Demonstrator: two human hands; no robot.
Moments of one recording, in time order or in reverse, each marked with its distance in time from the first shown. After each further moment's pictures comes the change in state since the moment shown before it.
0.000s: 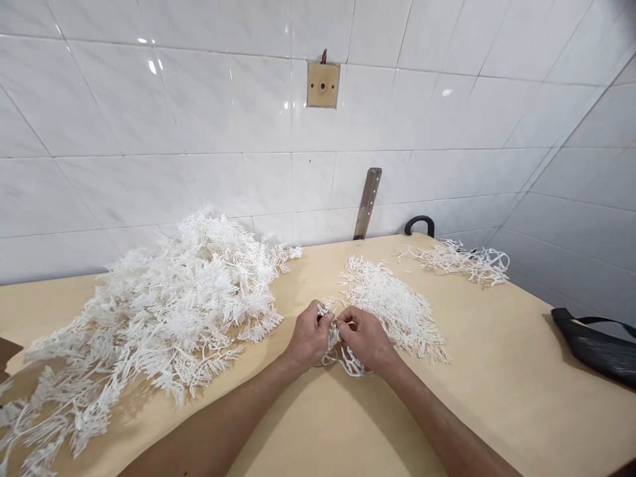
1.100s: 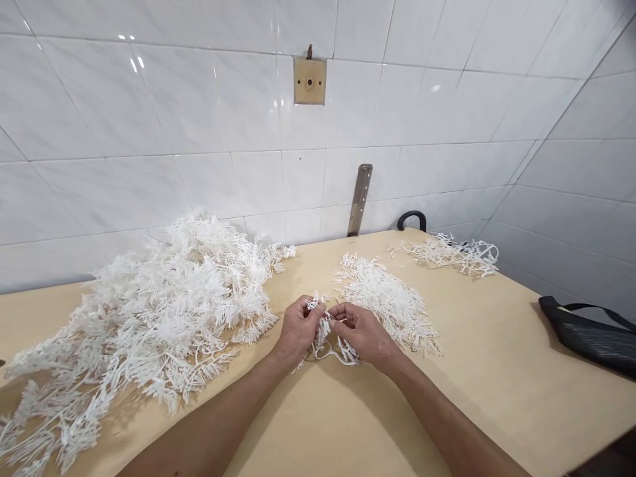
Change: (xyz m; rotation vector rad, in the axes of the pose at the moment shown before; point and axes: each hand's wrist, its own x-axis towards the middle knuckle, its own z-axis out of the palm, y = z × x) left_hand 0.007 -0.005 0.000 -0.316 0.023 -0.122; right_hand -0.001 0.003 -0.010 0.343 -0.200 -0.002
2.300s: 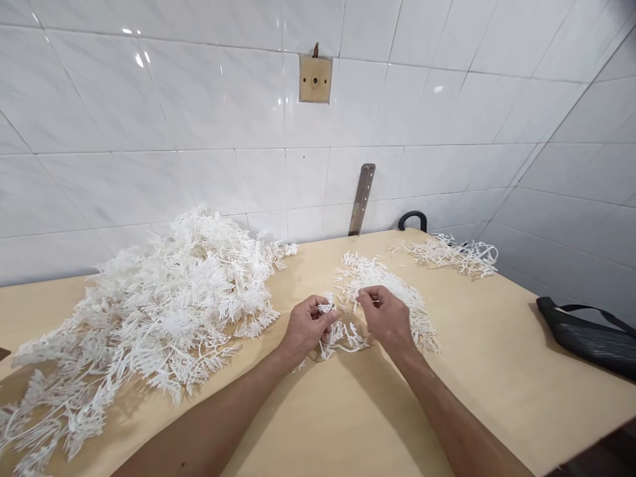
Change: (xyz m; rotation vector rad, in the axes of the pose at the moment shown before) left_hand -0.011 0.013 0.003 0.081 -0.120 -0.049; right_hand 0.011 0.001 -0.024 -0.379 0.676 -0.003
